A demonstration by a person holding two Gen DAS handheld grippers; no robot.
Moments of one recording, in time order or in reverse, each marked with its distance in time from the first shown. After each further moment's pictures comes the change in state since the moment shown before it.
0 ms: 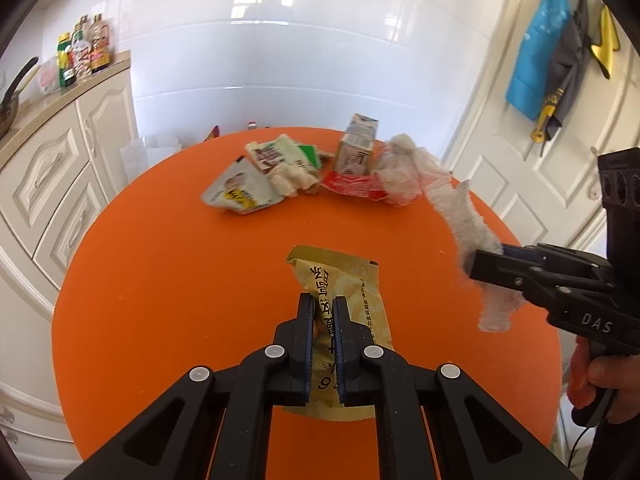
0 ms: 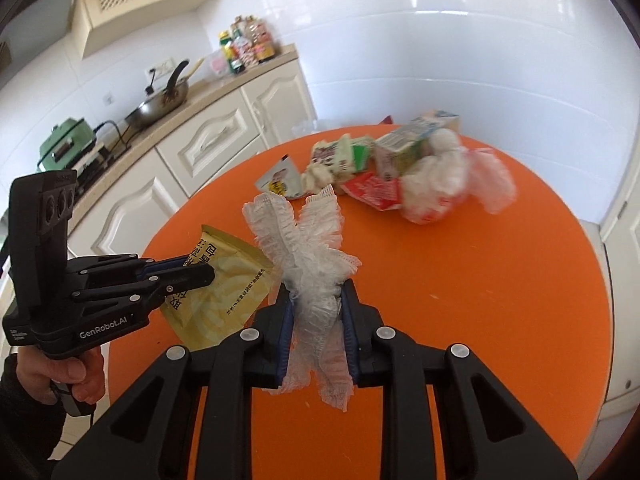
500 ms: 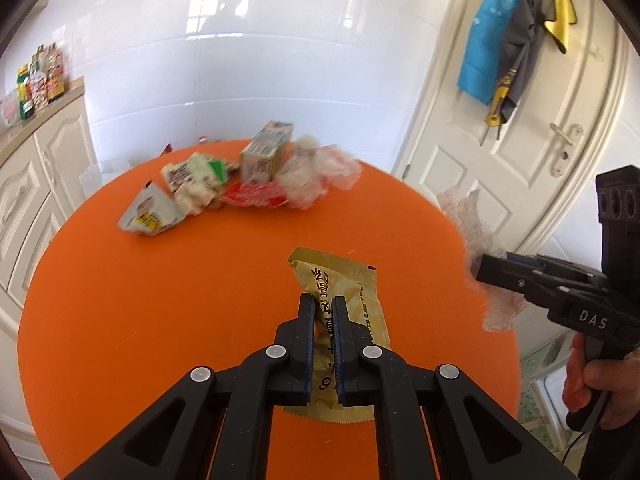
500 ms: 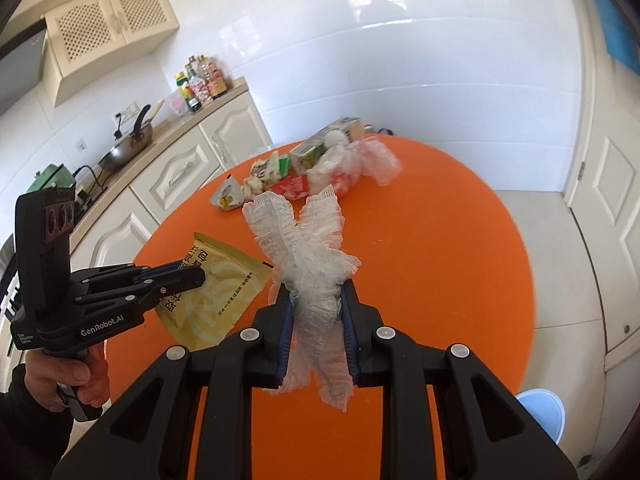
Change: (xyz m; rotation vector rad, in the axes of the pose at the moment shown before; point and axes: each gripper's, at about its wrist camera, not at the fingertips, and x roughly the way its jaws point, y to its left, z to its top) left arm -0.008 -0.079 0.001 0.091 -0.029 -0.094; right arm -0.078 -0.047 -0.043 0.139 -0.094 -0.101
